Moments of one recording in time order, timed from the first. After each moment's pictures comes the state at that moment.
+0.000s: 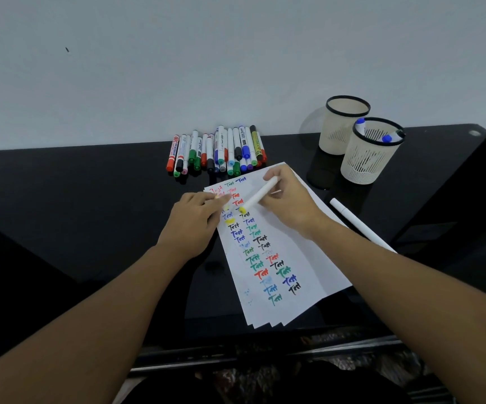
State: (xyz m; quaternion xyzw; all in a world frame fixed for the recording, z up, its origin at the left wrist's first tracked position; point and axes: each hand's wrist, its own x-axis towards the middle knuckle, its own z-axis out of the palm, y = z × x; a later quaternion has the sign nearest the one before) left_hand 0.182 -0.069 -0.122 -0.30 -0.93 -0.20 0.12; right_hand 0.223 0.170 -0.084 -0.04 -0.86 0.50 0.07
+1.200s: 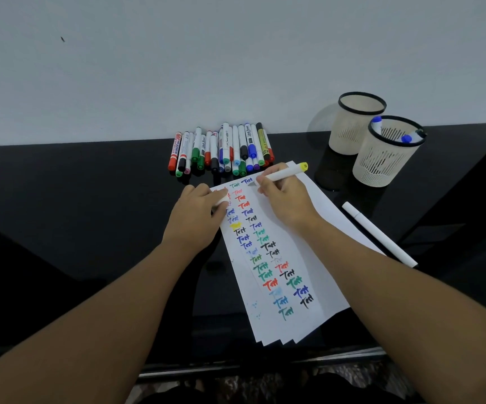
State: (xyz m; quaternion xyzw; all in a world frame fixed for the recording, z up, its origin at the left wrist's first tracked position) left_hand 0.162 -0.057 -0.120 -0.24 -0.93 -0.24 0.15; right_hand 0.187 0.153 -0.100 -0.07 -0.84 0.52 0.12
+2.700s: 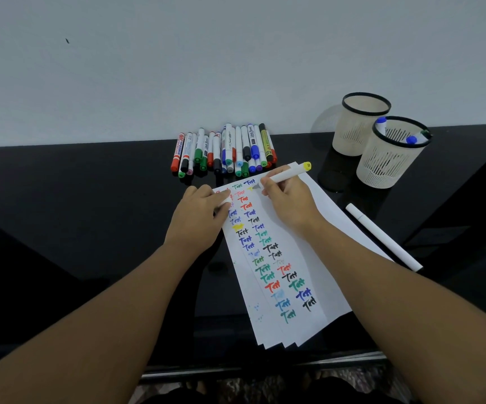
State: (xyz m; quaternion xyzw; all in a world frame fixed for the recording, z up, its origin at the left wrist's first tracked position) left_hand 0.163 -0.057 -0.120 -0.24 -0.93 -0.23 0.15; right_hand 0.181 0.157 -0.107 -0.08 -0.86 0.49 0.11
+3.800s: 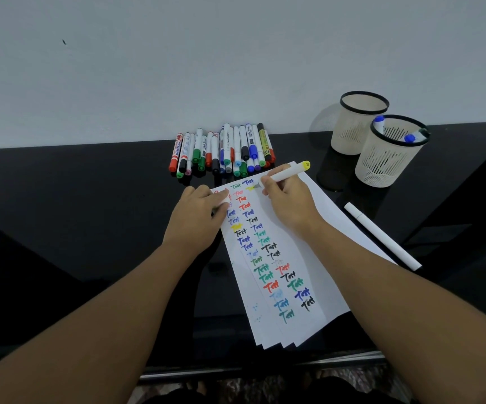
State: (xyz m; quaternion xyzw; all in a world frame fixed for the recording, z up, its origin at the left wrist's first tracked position) left_hand 0.163 -0.057 -0.121 -0.24 -0.93 -0.24 0.15; right_hand 0.183 0.156 -0.105 -0.09 -0.86 0.48 0.12
